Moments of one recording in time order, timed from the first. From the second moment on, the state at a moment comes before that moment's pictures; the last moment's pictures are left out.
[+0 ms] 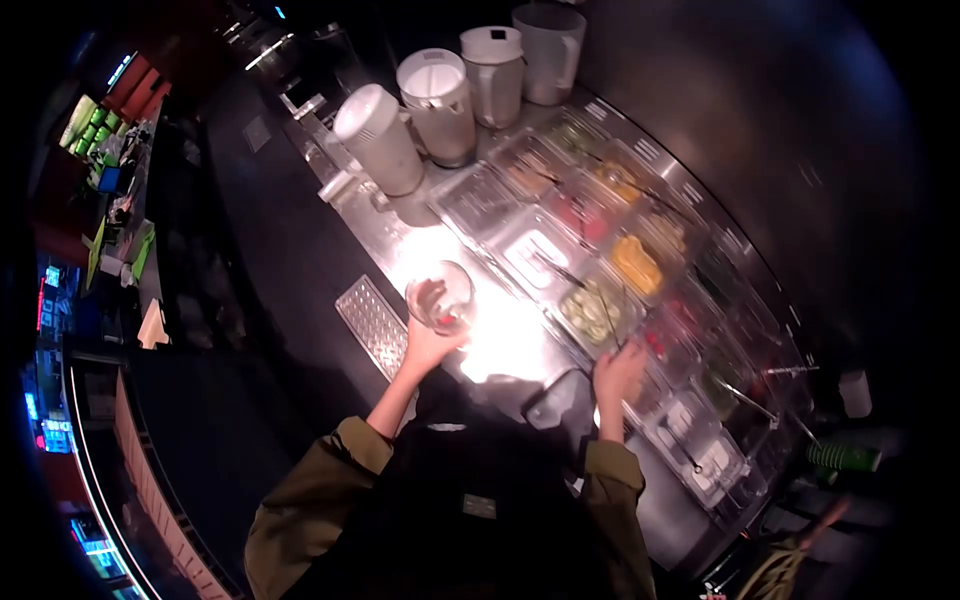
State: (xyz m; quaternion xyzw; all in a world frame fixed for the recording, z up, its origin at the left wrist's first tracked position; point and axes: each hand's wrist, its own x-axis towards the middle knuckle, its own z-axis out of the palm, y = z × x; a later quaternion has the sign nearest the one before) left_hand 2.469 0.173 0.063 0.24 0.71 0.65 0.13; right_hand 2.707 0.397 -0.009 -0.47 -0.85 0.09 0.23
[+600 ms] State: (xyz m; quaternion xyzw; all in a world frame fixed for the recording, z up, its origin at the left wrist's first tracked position) left_hand 2.125 0.123 0.013 0.42 0.69 0.55 0.21; right_hand 2.472 0.215 0.045 -0.55 -0.73 0.23 0.33
